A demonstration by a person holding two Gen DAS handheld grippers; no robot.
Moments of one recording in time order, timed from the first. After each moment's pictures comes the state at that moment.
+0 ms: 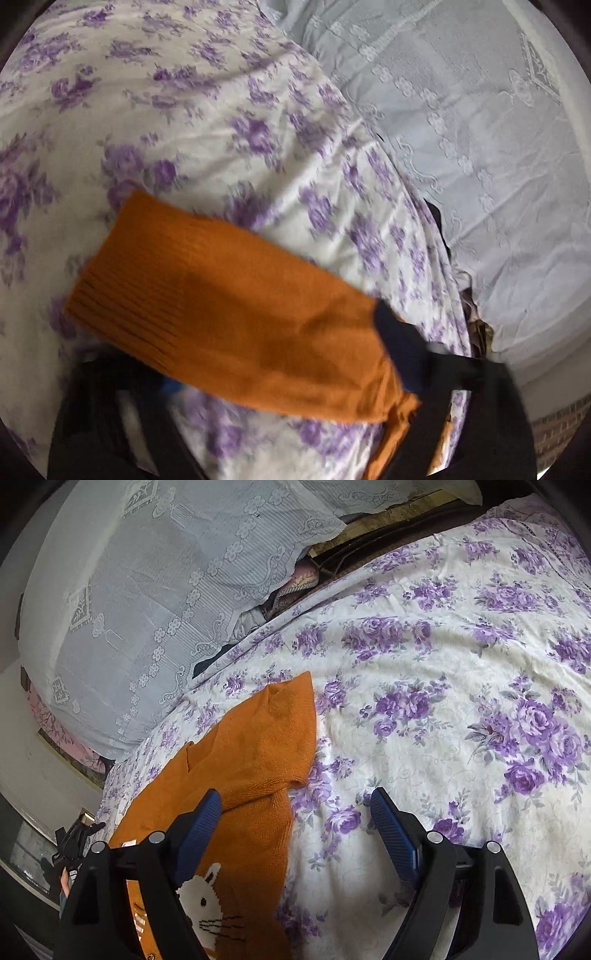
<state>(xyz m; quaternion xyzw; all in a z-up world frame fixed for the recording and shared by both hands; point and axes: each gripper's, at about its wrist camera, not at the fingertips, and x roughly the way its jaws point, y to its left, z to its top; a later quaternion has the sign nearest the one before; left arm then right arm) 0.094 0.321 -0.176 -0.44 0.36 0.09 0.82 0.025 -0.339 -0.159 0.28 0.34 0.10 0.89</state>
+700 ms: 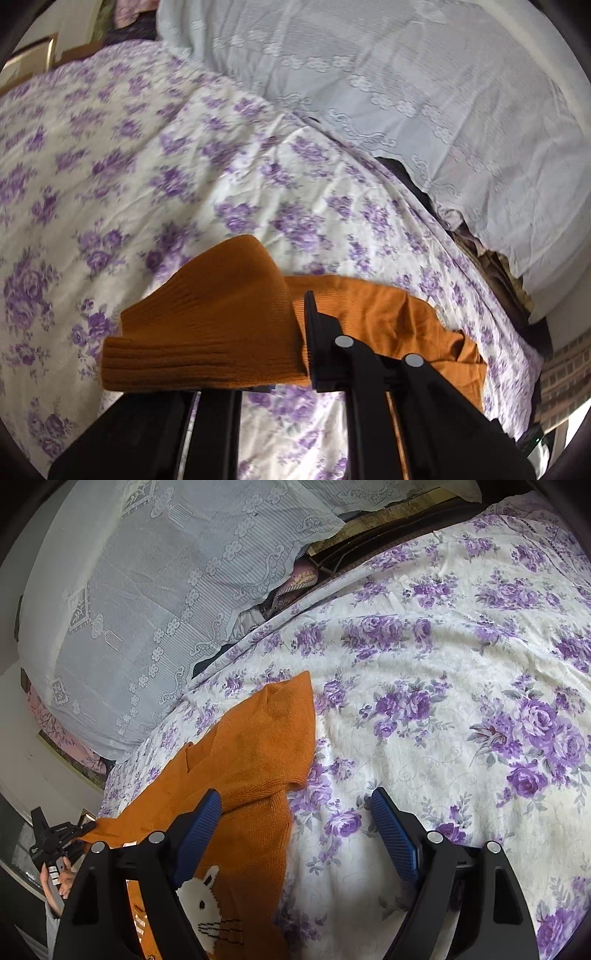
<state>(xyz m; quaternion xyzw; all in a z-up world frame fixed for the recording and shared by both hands) 0.091 0.257 -0.098 -0.27 0.38 0.04 0.88 0.027 -0.338 -0.161 0.28 0.34 0.10 0.89</state>
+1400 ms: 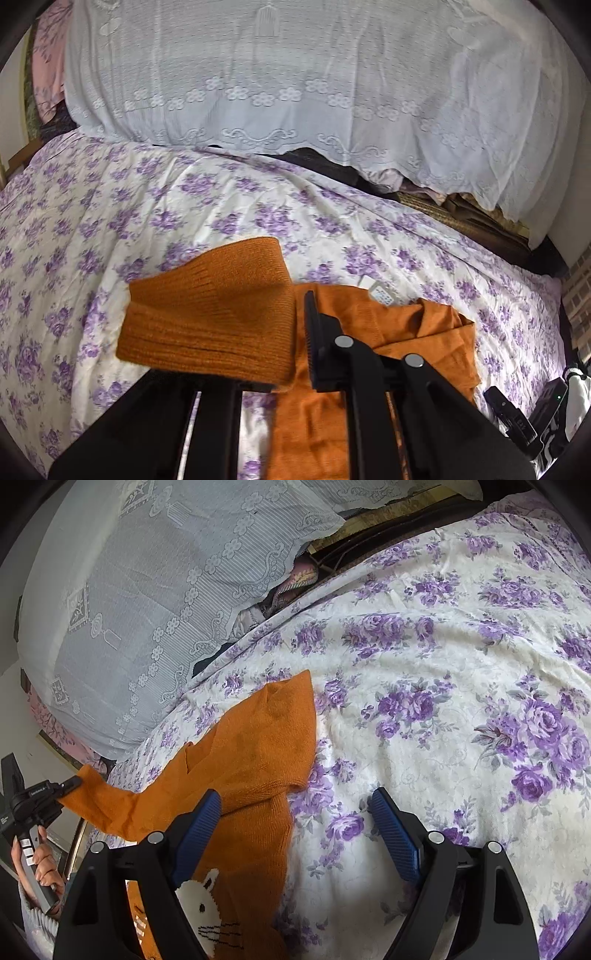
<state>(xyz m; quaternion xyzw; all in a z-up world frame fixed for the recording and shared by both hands) 0.119 0.116 -0.032 -0.11 0.37 -0.02 0.92 0.029 -0.336 -0.163 0.28 0.34 0.10 0.89</state>
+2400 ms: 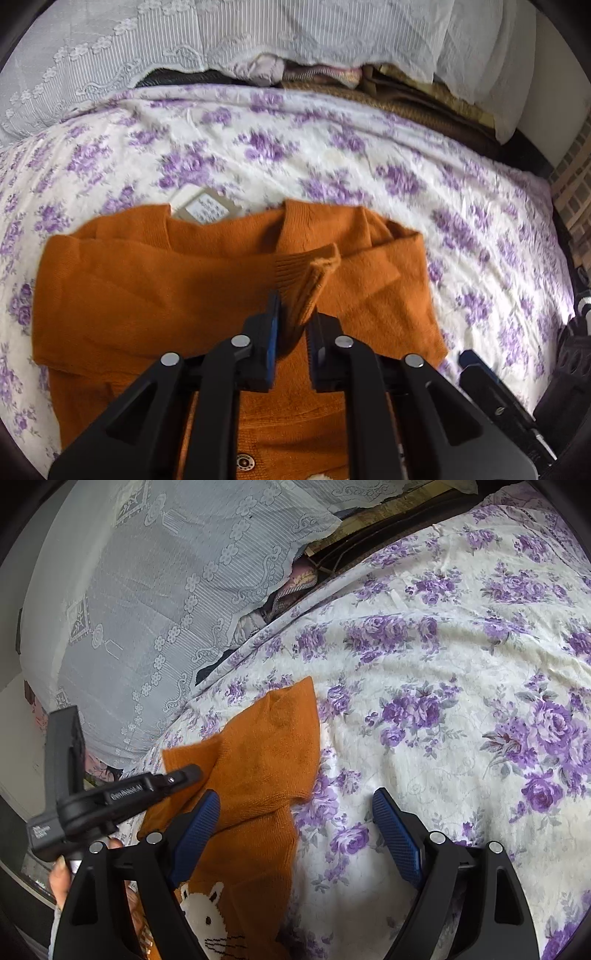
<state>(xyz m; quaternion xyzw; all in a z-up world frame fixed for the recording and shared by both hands) 0.161 -0.093 -0.133 -0.03 0.47 -0.13 0.87 0.036 -0.339 -0.164 0.30 0.34 0.11 0.89</state>
